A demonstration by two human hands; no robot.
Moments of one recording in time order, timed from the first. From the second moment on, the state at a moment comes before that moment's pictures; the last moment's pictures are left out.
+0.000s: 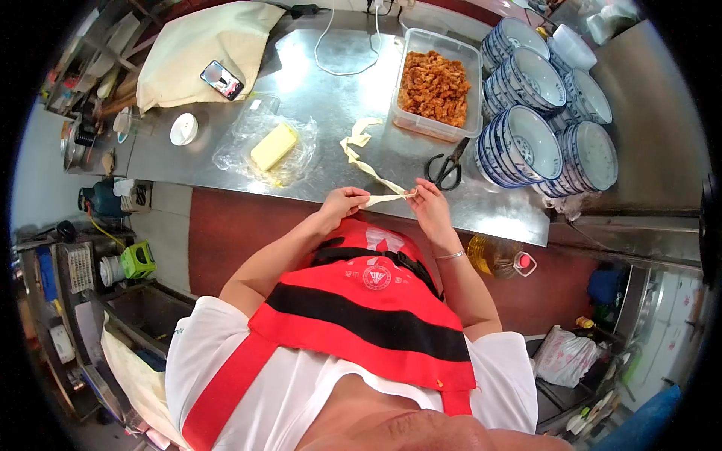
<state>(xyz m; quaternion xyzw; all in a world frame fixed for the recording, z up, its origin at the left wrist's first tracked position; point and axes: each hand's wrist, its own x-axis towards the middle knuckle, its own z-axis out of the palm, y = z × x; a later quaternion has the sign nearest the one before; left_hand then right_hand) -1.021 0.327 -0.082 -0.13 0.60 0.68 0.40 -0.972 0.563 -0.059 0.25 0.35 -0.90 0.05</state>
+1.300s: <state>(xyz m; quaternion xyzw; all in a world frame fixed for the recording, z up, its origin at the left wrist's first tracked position) -1.096 0.408 0.088 0.34 0.28 0.31 0.85 -0.816 0.362 -0.018 0.44 0.28 -0.83 -0.19</state>
